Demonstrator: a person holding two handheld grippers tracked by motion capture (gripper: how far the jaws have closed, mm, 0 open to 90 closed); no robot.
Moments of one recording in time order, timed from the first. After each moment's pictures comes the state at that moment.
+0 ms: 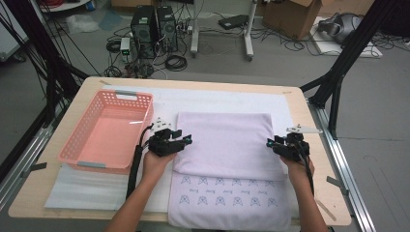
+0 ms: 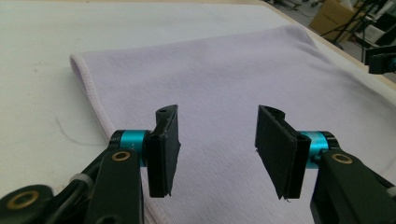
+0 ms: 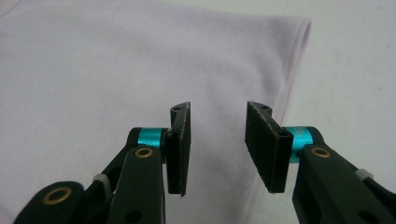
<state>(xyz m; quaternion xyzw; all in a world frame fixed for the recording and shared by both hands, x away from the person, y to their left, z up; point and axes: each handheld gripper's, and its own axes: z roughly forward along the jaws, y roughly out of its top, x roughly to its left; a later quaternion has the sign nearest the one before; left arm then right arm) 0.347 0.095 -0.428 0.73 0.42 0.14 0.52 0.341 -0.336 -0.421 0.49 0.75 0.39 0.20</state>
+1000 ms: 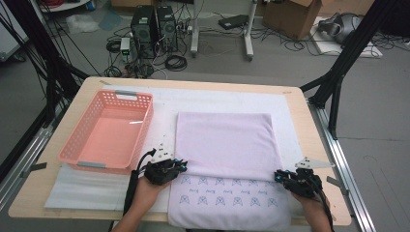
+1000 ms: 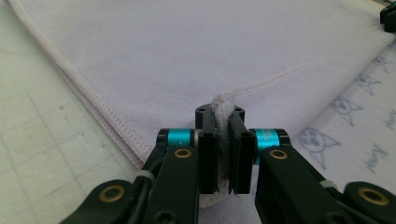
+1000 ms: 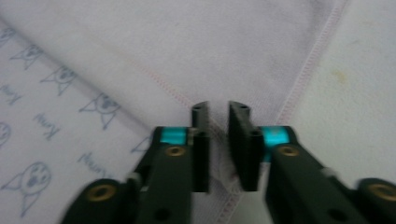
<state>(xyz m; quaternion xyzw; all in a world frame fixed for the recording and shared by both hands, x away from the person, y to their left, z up) 0.278 0.096 -0.446 0.79 0.36 0.13 0.48 0.251 -0.354 -0.441 0.45 0.79 0.39 0.14</state>
